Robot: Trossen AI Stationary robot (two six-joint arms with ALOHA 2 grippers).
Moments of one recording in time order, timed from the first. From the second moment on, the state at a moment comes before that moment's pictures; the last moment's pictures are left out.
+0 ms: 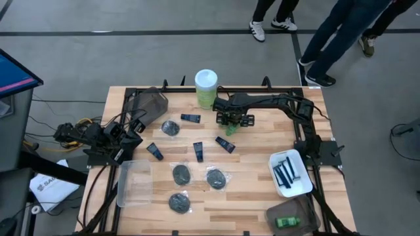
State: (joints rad) left arm -0.26 0.00 0.01 0.62 -0.06 -0.22; right arm -0.34 2.07 1.50 -0.97 0.06 1.32
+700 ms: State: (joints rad) left arm -0.26 0.00 0.01 0.62 -0.06 -0.22; right arm -0.32 2.06 1.39 -0.86 0.03 1.35
